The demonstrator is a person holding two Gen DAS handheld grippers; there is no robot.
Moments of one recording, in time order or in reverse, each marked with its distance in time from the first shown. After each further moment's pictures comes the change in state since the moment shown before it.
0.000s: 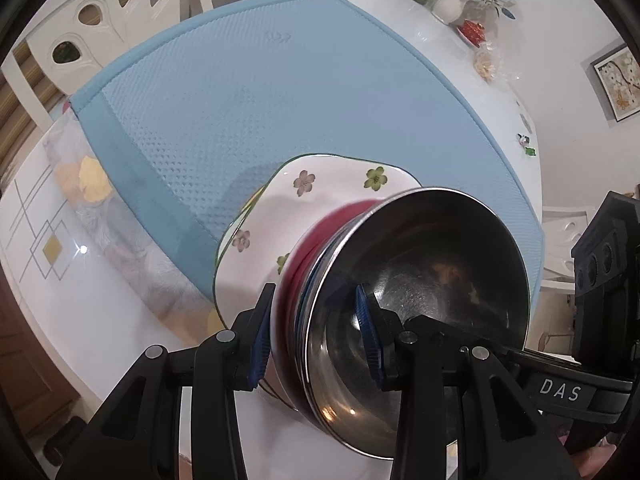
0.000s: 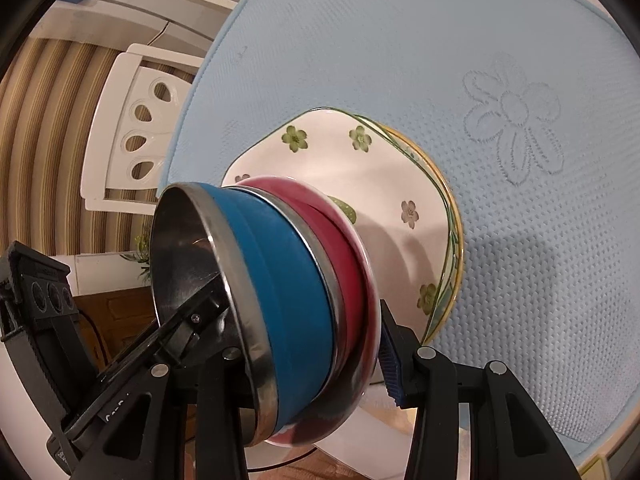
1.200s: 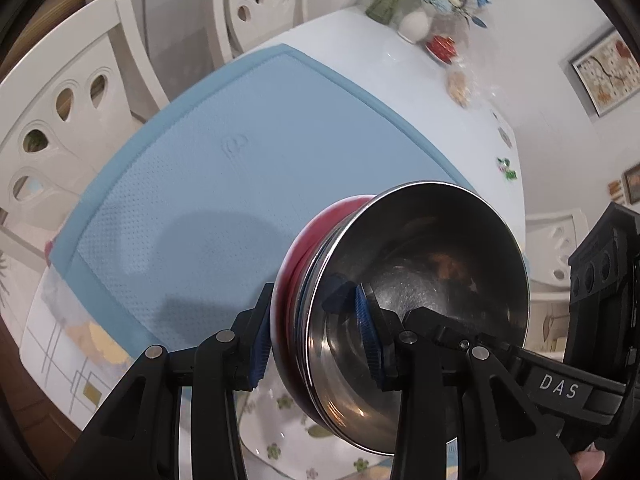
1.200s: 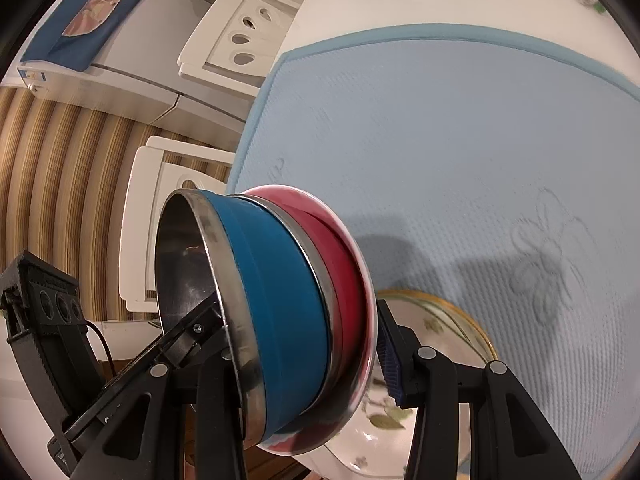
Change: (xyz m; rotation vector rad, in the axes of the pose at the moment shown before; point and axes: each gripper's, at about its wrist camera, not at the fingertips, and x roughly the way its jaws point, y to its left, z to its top) left arm -0.028 -0.014 0.128 0.161 -0.025 -0.045; right arm -0.040 0.048 0.093 0.093 -0.194 0.072
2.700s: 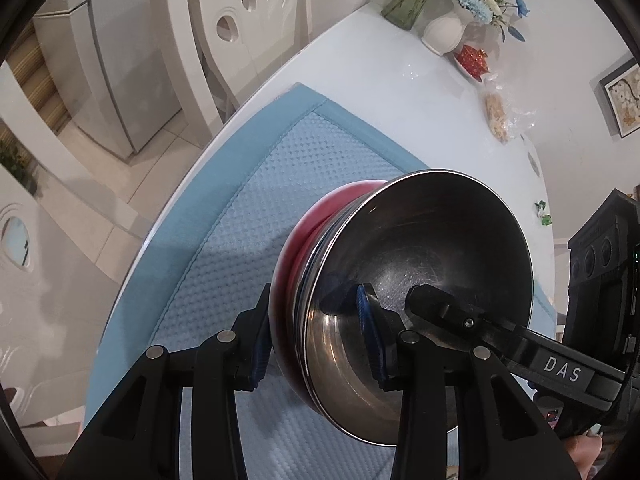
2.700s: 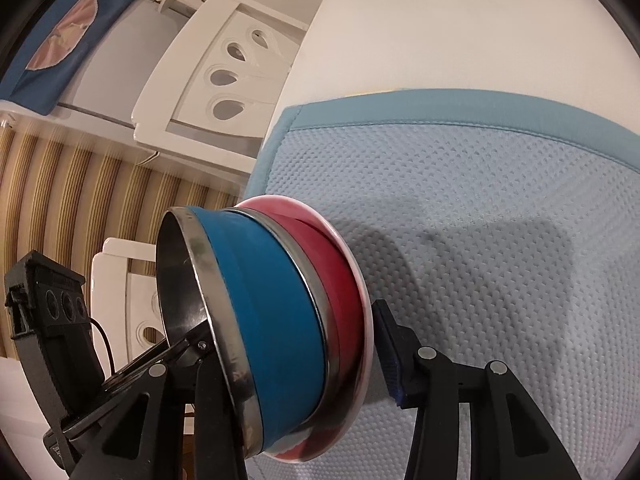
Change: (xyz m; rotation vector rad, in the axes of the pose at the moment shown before) left arm 0.102 0.070 0.190 0.072 0.032 -0.027; right arm 0.124 0.035 0.178 0.009 -0.096 0.010
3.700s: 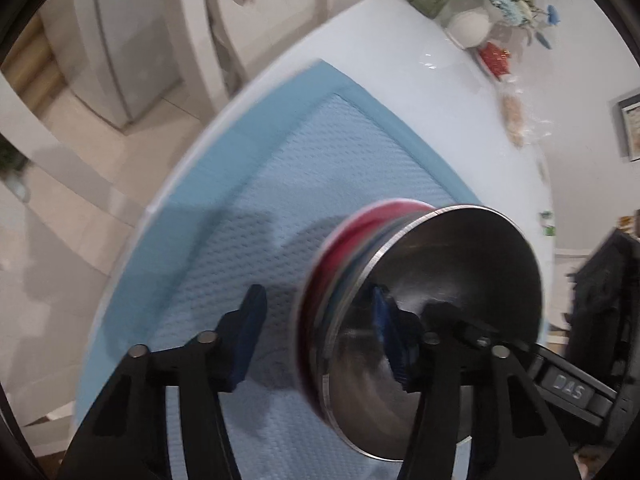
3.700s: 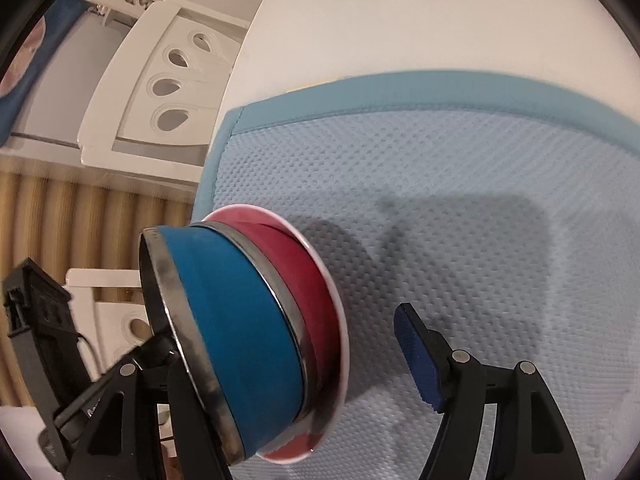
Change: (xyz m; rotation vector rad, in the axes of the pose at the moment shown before) left arm 0.033 0.019 0.020 -0.083 0.095 -0.069; right arm 0.018 -0.020 0.006 0.134 0.031 -0.102
